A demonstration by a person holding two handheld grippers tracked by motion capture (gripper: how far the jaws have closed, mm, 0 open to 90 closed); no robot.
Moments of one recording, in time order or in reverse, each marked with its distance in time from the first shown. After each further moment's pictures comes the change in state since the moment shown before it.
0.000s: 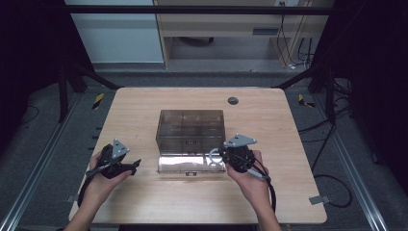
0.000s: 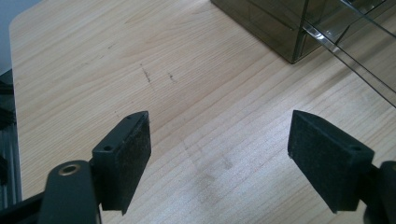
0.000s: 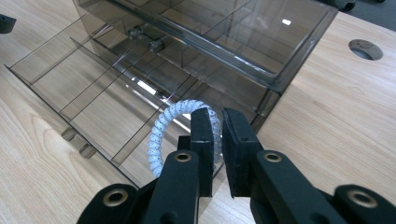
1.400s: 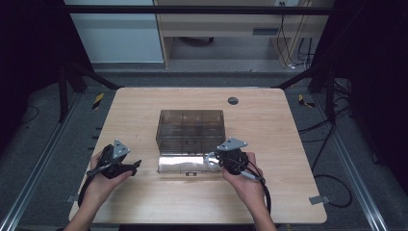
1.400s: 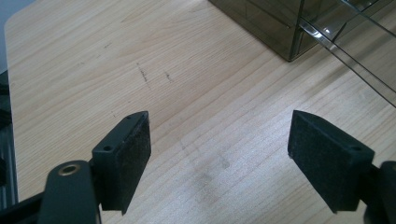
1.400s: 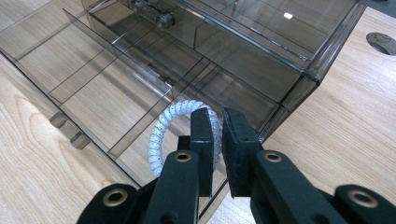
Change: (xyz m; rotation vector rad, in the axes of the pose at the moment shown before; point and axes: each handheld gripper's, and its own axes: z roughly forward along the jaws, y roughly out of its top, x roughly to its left) left arm -0.001 0.000 0.001 0.007 -0.006 0.006; right arm 0.010 -0.007 0.018 0.042 -0.013 -0.053
